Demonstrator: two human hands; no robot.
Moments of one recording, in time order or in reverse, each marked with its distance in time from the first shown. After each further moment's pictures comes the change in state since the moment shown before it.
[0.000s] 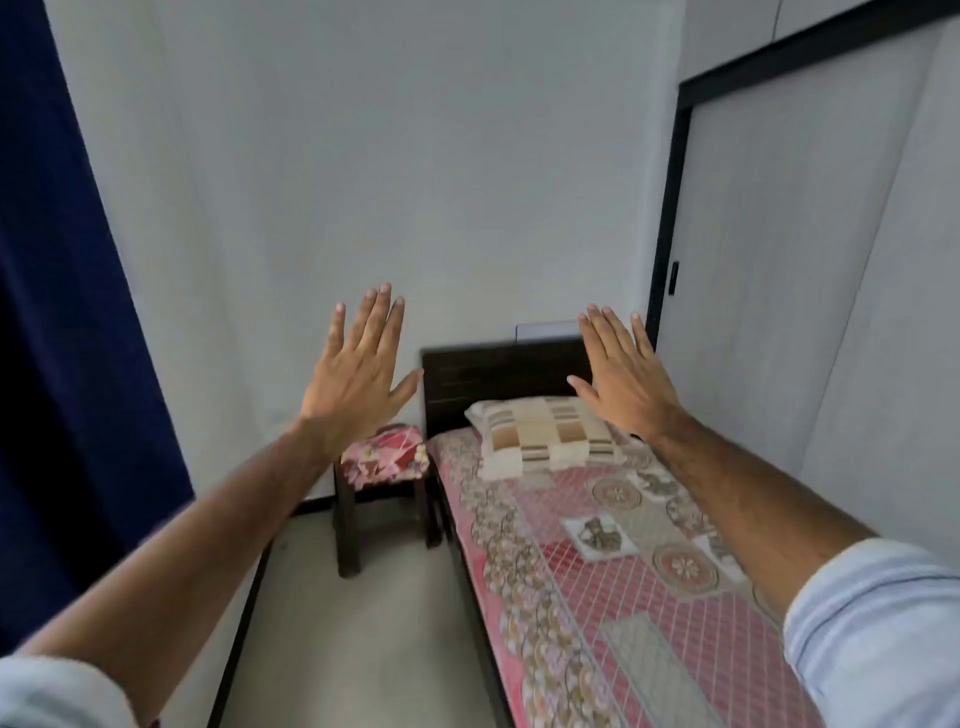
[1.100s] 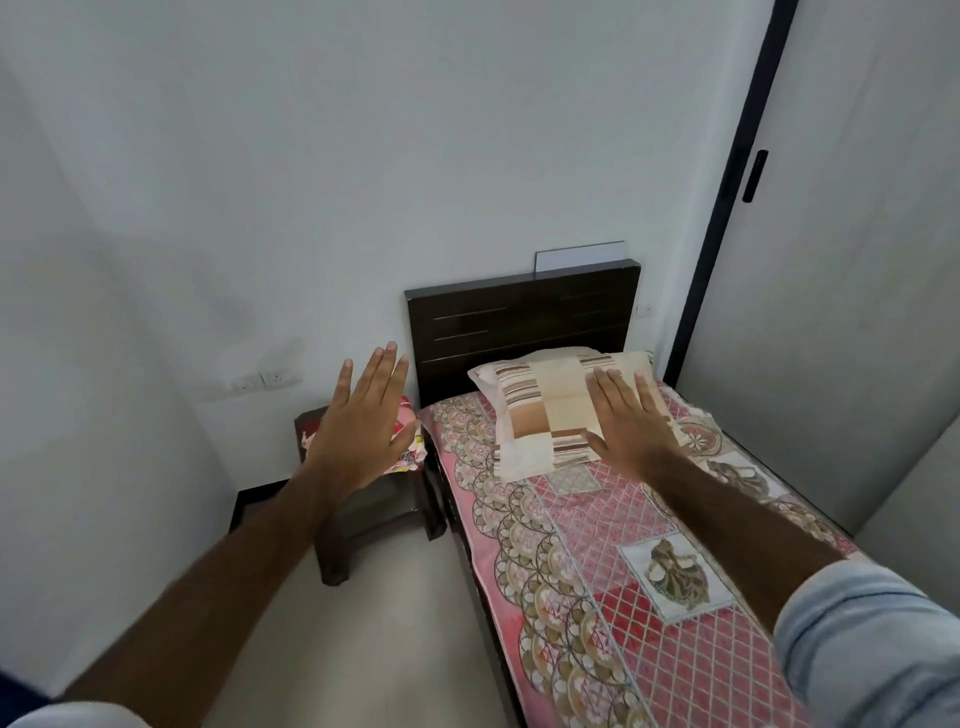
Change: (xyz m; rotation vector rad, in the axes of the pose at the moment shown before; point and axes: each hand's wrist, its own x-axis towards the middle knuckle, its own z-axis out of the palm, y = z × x) left_hand 0.153 -0.098 0.516 -0.141 -0.345 0.071; right_hand 0.195 -0.037 0.490 0.067 -0.555 0.045
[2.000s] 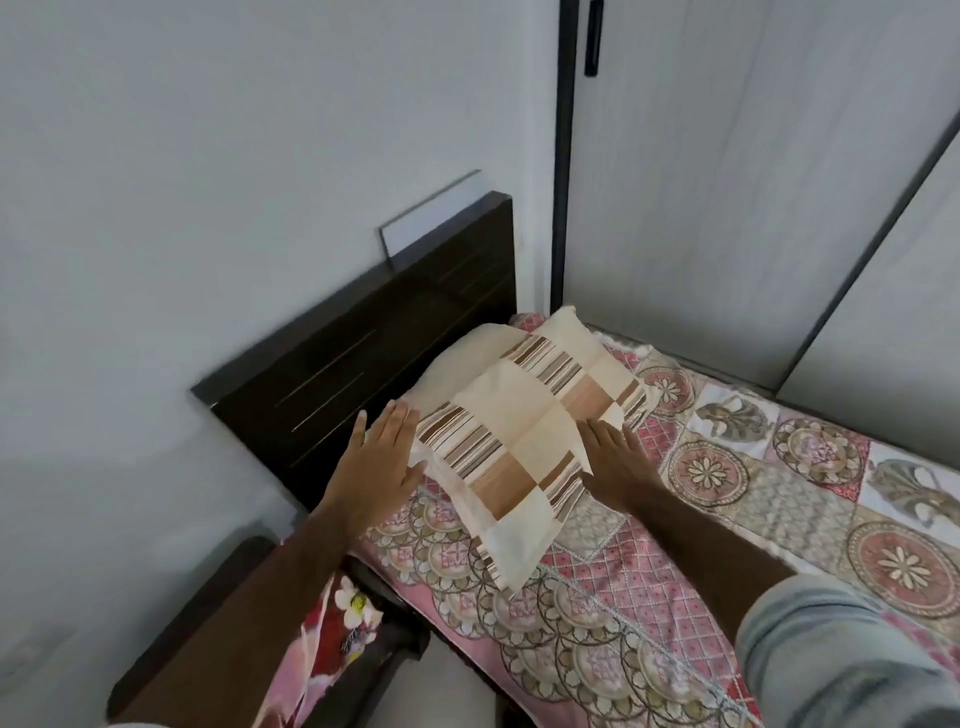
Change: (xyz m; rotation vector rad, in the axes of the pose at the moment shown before) left_hand 0.438 -0.065 0.401 -0.289 -0.339 0.543; right_hand 0.308 0.020 0.276 0.277 -0.416 0.595
